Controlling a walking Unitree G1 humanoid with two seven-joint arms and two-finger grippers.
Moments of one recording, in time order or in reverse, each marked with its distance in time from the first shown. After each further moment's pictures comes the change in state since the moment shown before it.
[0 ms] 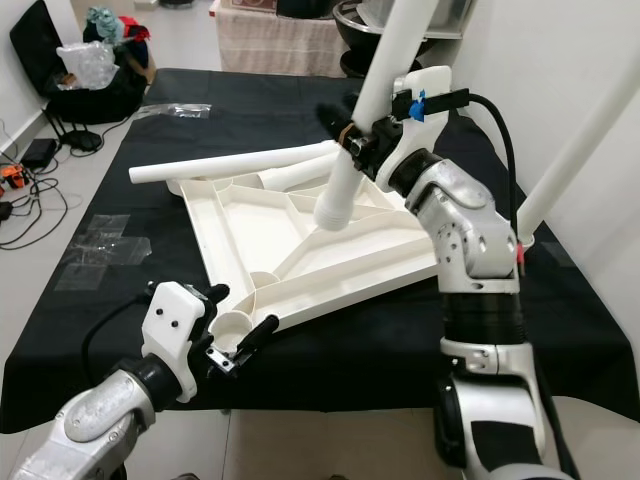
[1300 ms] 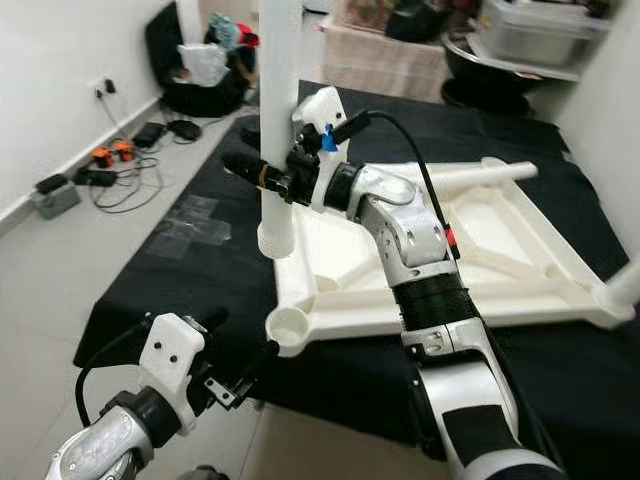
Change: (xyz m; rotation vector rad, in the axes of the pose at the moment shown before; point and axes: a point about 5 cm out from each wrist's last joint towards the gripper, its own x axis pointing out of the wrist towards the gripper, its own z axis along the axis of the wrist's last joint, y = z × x) left arm -0.009 -0.005 -0.002 0.021 -0.015 0.039; right arm 0.053 0.040 -0.033 -0.033 0.042 0.204
